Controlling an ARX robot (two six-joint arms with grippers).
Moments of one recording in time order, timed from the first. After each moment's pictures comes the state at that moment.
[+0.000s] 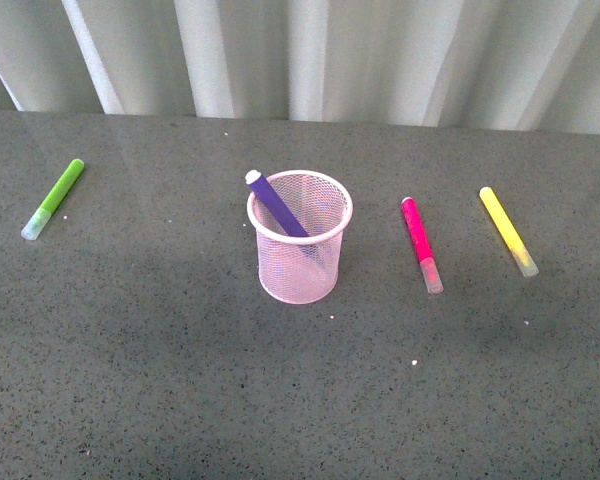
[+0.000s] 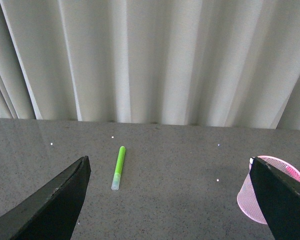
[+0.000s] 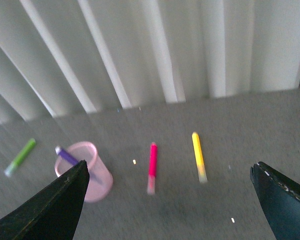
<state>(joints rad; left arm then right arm) 0.00 0.00 0.01 0.00 0.00 -0.01 -0.12 0.24 0.16 -0.05 -0.29 0.22</state>
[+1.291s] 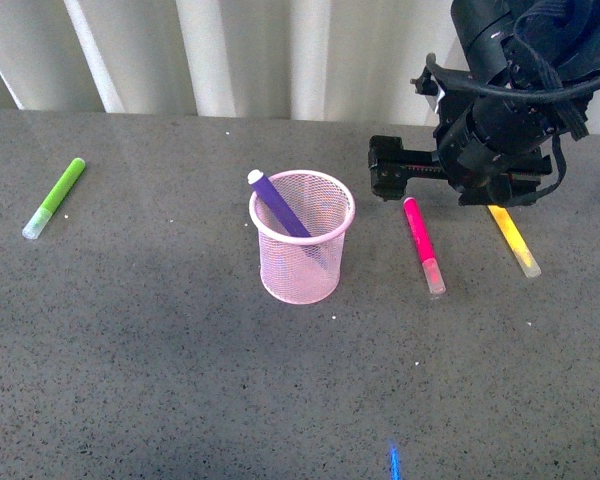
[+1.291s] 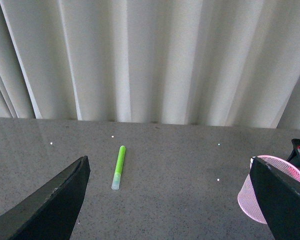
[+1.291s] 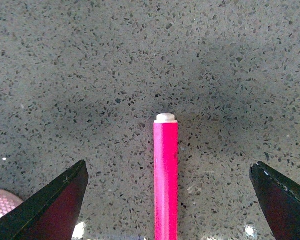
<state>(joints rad) 0.00 0.00 0.01 0.00 0.00 -0.01 0.25 2.29 1.43 -0.18 -0.01 0.22</state>
